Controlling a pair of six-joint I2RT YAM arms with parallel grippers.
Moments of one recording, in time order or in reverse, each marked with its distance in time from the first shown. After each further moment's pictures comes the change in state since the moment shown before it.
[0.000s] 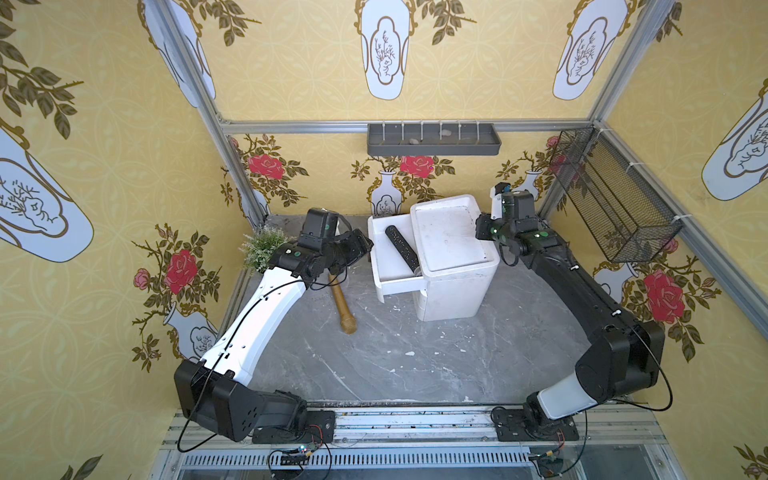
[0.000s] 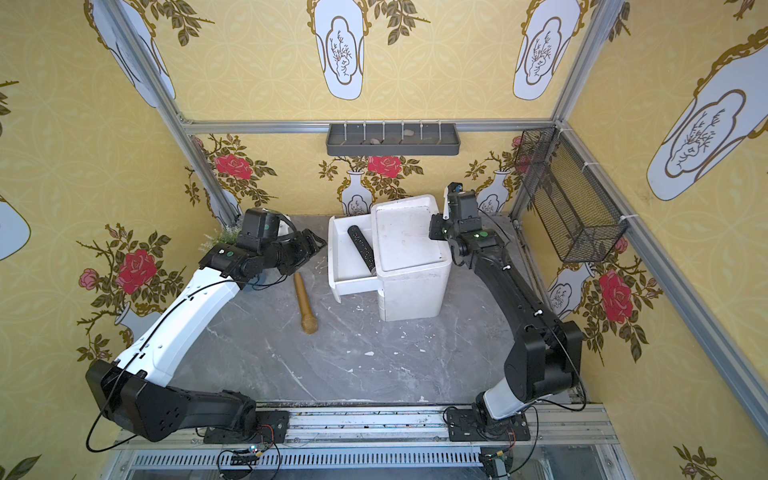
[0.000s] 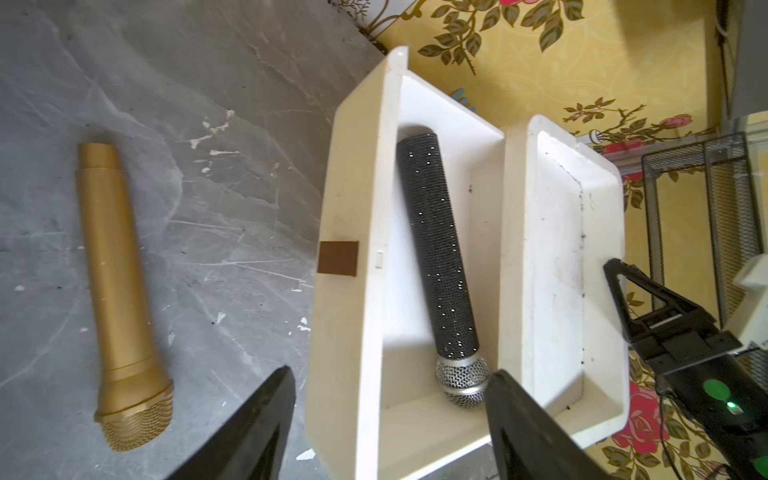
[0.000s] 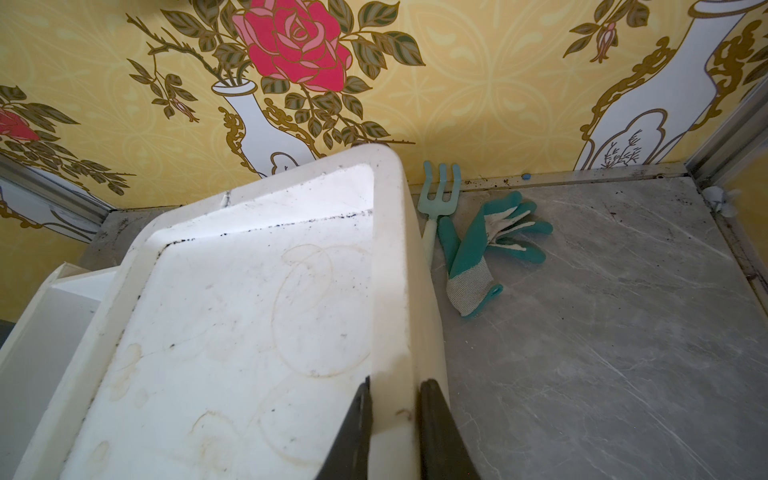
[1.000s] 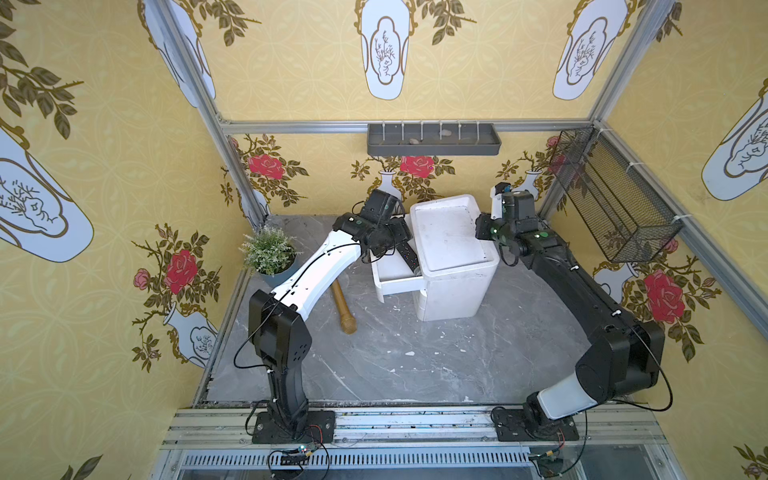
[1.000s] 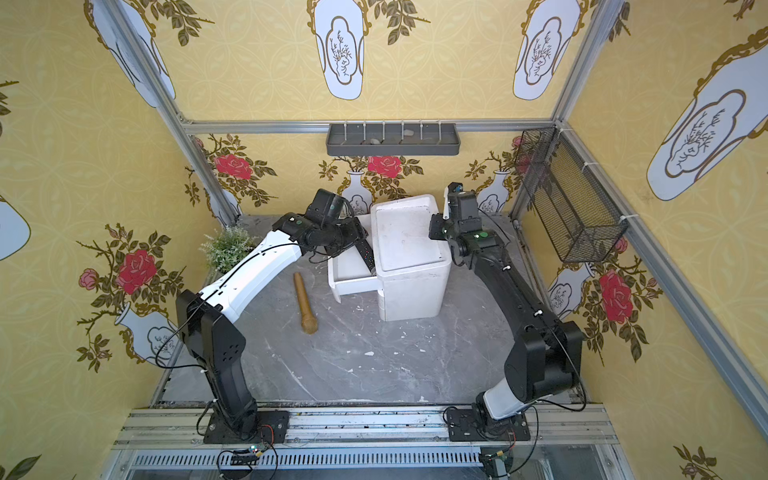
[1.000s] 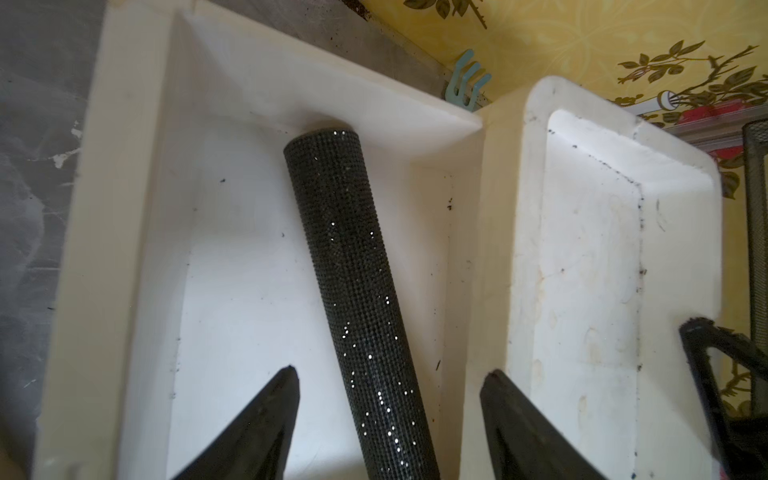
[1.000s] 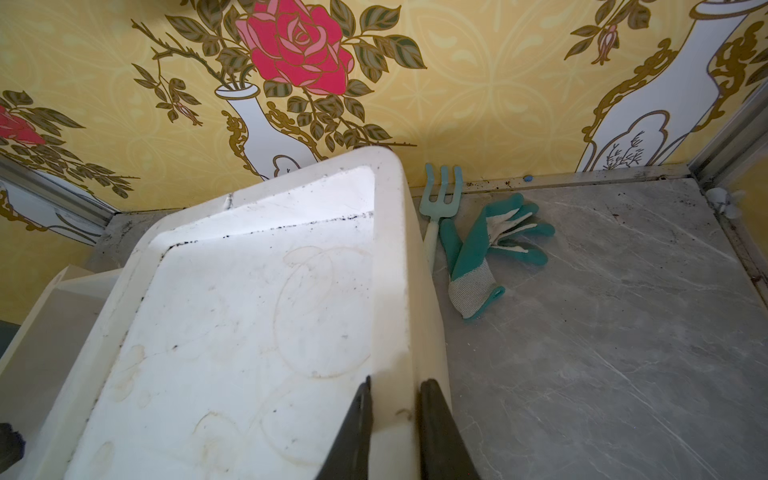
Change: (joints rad) left arm -0.174 0.475 0.449 -0.120 -0.174 -0.034; right arm 0.001 -0.001 -0.007 0.012 -0.005 0.003
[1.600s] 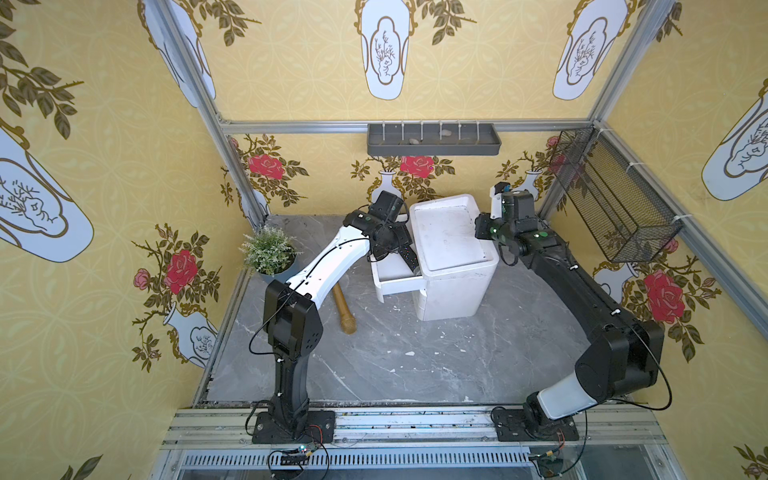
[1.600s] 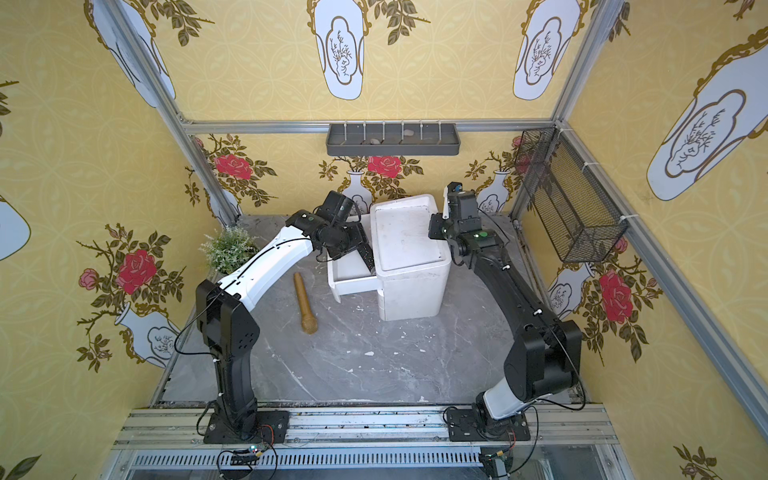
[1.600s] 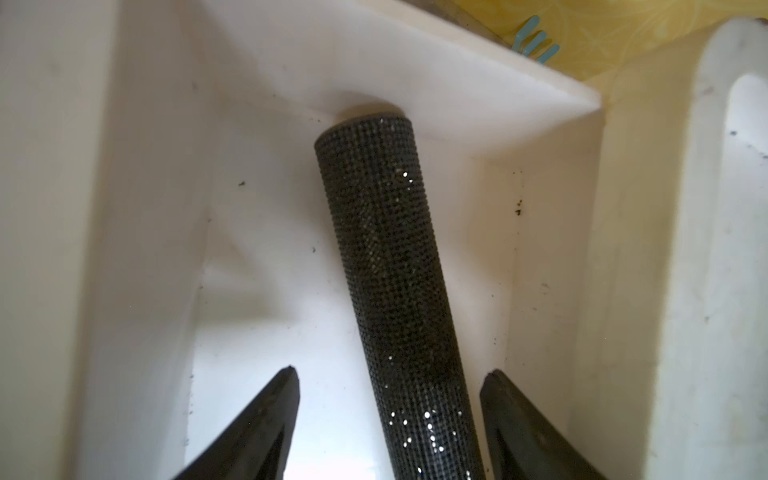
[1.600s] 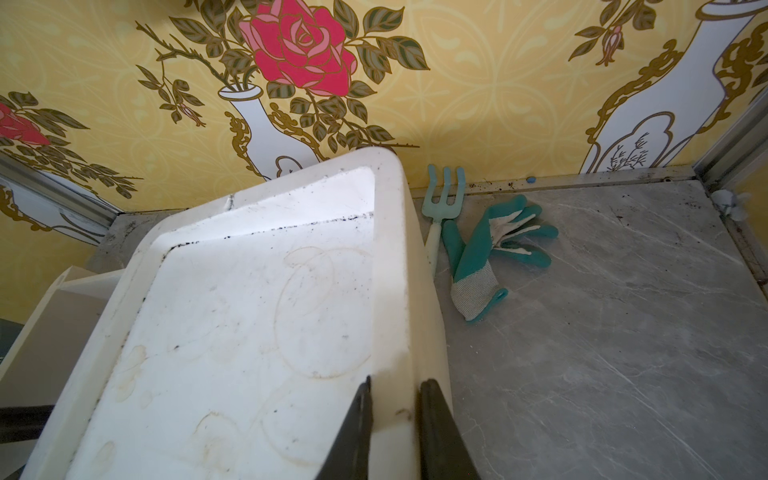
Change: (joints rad) left arm -0.005 0.111 0.086 -0.087 -0.031 0.030; right arm 0.000 0.005 0.002 0.007 -0.007 0.000
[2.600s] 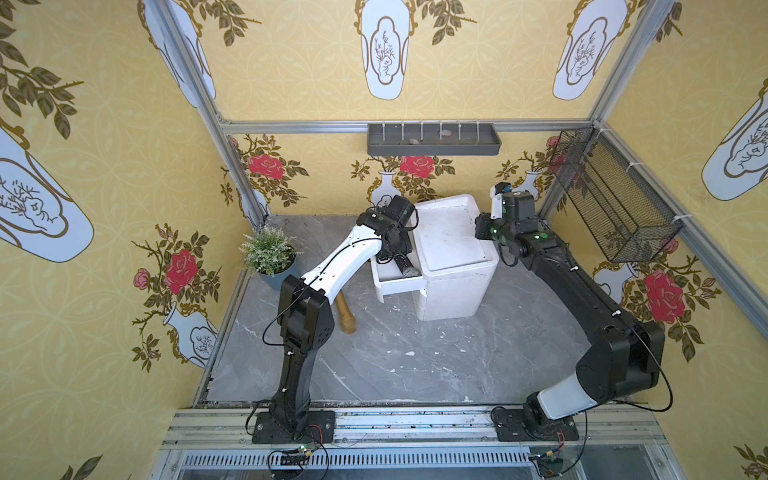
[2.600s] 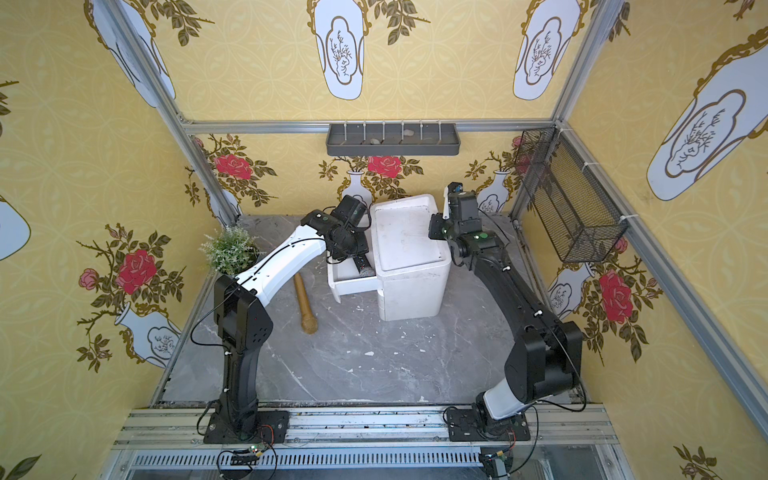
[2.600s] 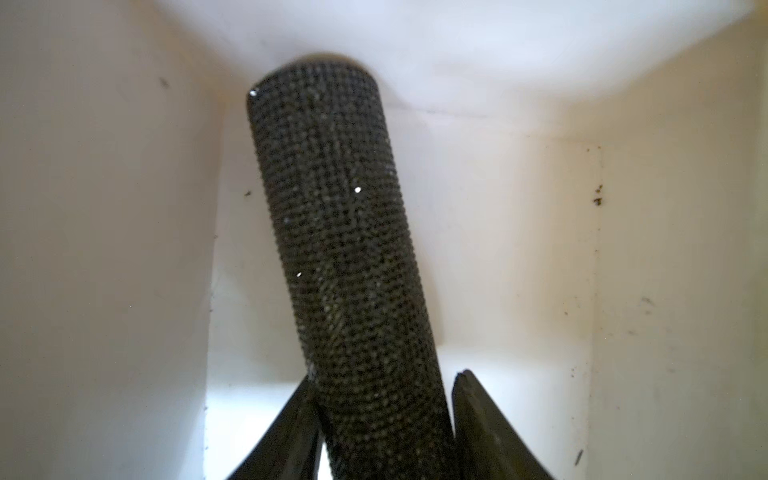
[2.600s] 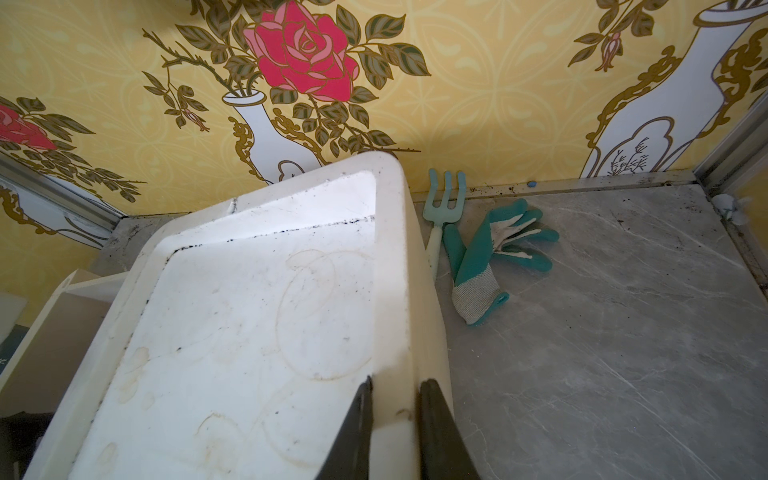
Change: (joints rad) left arm -0.041 0.092 0.091 -0.112 -0.126 0.075; right arm 0.000 -0.007 -0.014 0.019 0.000 0.000
